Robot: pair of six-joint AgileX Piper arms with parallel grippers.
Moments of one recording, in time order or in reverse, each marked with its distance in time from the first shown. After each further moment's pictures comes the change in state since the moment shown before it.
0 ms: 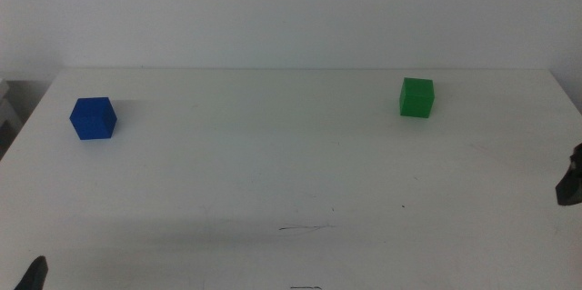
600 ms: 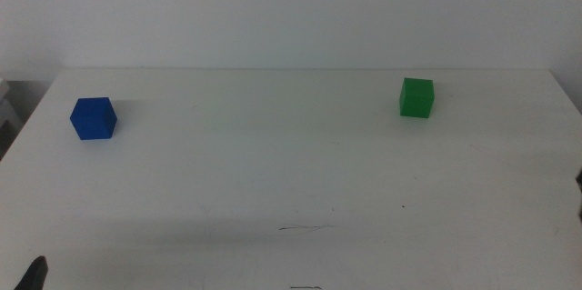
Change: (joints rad) left arm 0.000 0.000 0.000 0.000 0.000 0.000; right arm -0.008 0.155 -0.063 -0.164 0.125 0.007
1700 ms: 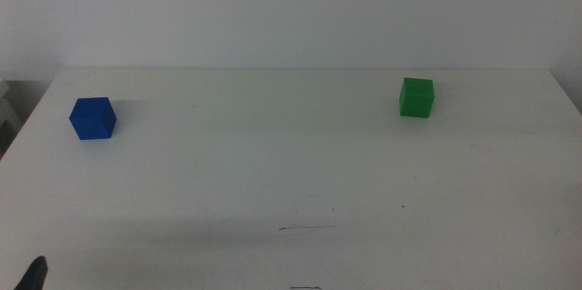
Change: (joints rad) left arm 0.000 0.000 0.000 0.000 0.000 0.000; right arm -0.286 0.354 -0.006 -0.032 -0.170 -0.207
